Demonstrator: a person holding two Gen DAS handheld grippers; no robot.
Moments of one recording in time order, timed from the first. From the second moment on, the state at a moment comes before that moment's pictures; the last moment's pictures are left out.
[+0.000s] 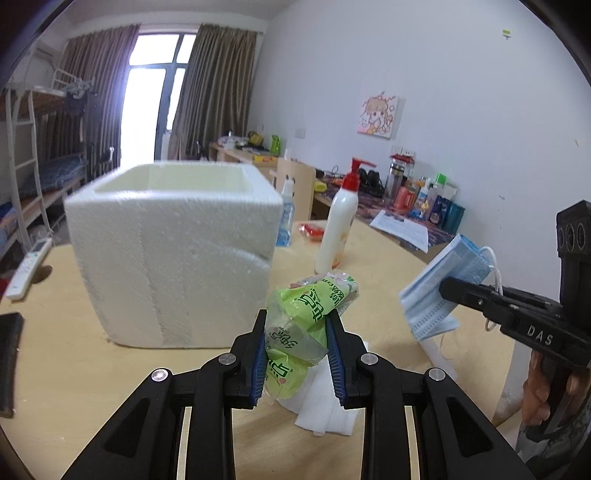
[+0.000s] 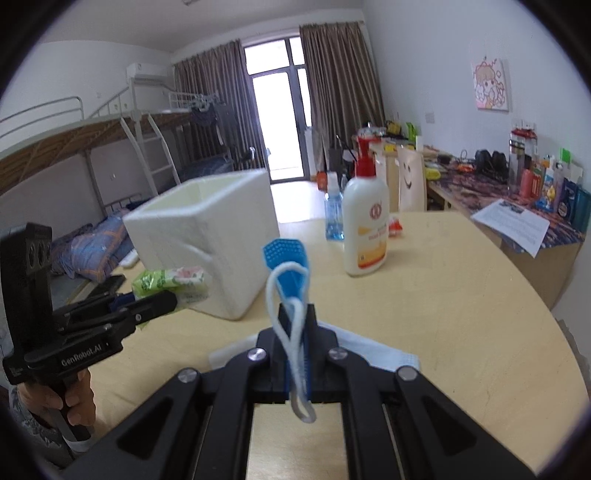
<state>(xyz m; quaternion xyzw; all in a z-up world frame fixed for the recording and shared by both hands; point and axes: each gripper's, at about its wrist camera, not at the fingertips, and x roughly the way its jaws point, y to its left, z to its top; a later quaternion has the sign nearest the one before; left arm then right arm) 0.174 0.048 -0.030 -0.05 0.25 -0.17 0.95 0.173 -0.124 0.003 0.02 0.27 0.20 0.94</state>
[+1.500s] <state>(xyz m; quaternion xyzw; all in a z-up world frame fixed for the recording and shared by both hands) 0.072 0.066 0.045 0.00 0.14 -0.05 0.99 0.116 -0.089 0.043 -0.02 0.18 0.30 0.94</state>
